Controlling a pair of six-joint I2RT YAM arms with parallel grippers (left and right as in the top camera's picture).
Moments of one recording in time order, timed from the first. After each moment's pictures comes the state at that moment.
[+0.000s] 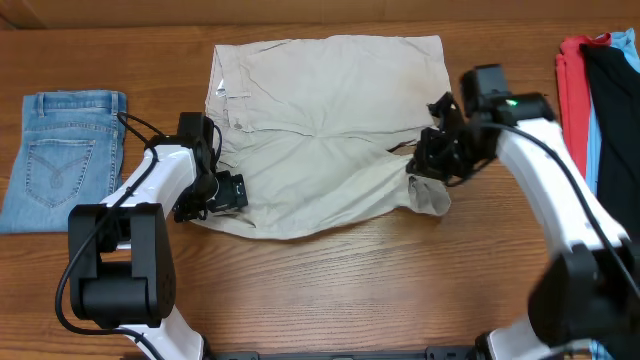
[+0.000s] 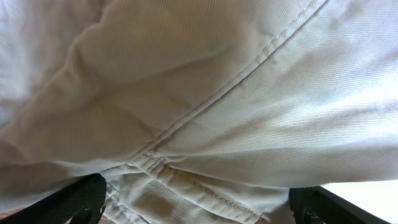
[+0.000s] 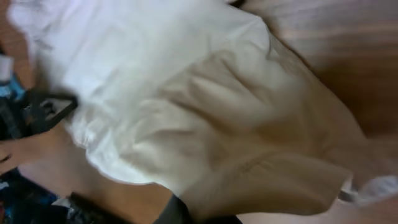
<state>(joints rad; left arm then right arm) -0.02 1.88 1.12 -0.84 0.01 -0.28 0.12 1.75 1.41 -1.09 -0.49 0.26</state>
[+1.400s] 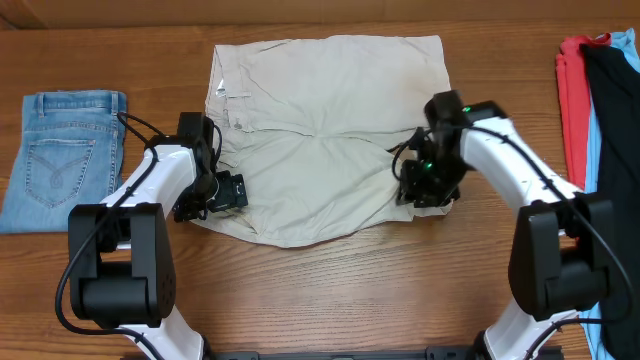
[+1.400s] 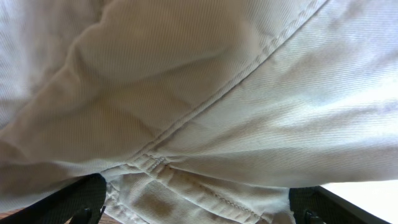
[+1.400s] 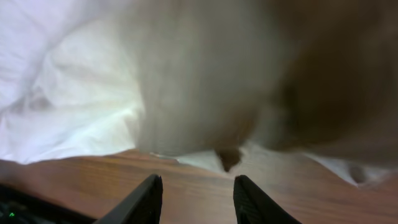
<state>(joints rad) -0.02 1.88 1.12 -0.85 0.01 -0.28 0.21 1.88 1.32 -1.12 -0.34 0.17</state>
